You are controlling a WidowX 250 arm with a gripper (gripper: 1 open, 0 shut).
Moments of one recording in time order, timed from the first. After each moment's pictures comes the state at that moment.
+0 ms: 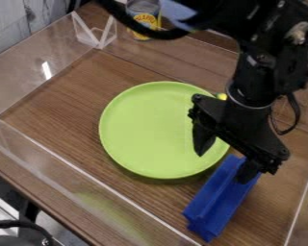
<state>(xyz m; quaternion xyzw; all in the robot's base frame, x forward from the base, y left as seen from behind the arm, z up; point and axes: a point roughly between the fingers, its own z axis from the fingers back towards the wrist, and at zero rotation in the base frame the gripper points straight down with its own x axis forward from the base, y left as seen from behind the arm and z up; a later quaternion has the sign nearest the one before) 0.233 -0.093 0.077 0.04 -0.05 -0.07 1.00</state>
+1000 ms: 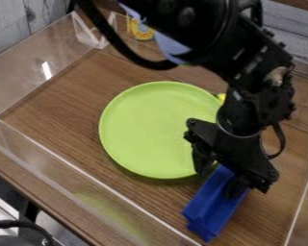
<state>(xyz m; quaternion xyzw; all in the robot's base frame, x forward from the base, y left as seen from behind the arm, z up) 0.231 -0.092 0.047 0.03 -0.06 -0.06 1.00</state>
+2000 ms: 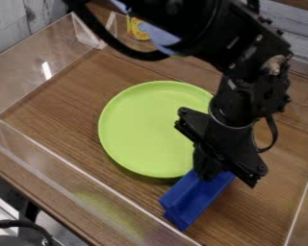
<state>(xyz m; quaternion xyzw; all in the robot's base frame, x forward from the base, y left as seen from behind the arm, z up) 0.225 -0.078 0.059 0.06 -0.05 -0.08 0.99</state>
